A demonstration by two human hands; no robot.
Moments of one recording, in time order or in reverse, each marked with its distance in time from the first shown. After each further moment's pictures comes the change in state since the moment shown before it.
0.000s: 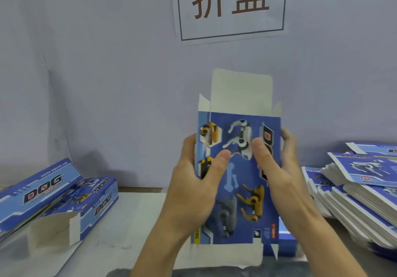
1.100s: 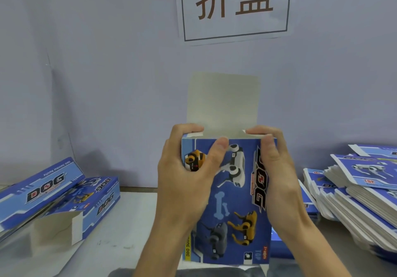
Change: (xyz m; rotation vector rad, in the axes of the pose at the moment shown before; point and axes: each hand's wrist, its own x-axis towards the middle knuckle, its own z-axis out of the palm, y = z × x) left_hand 0.003 0.015 -0.007 0.006 0.186 0.037; right_hand -0.012 -0.015 0.022 0.061 -0.086 -0.042
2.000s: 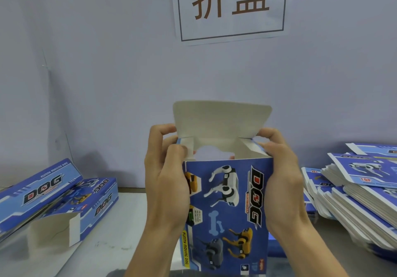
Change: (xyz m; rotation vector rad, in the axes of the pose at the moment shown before) left_hand -0.001 0.008 -0.003 -0.155 0.115 0.007; right_hand 0.006 -0.002 0.002 0.101 0.062 0.110
